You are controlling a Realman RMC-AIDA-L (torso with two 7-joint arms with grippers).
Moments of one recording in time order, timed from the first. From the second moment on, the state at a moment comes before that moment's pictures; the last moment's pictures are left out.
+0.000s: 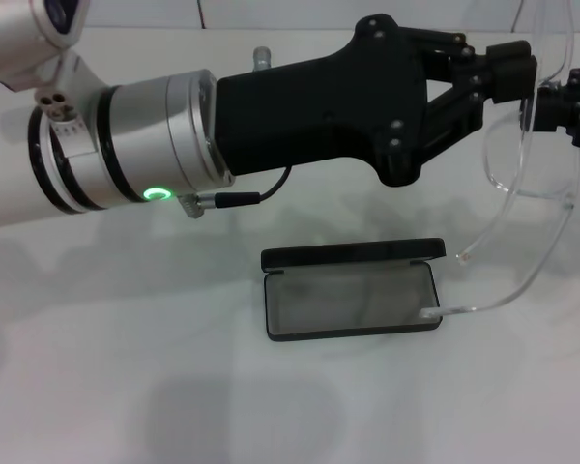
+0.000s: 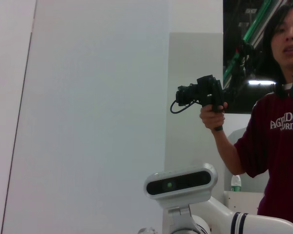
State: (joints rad) left arm -0.39 -2.10 1.56 1.08 1.03 1.43 -1.39; right arm 0.49 2.02 -0.75 -1.15 -1.66 -1.94 1.80
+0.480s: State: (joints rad) left arm -0.39 -2.10 1.57 1.08 0.99 1.45 -1.39; right arm 0.48 2.02 -0.75 -1.14 -1.66 -1.93 1.80
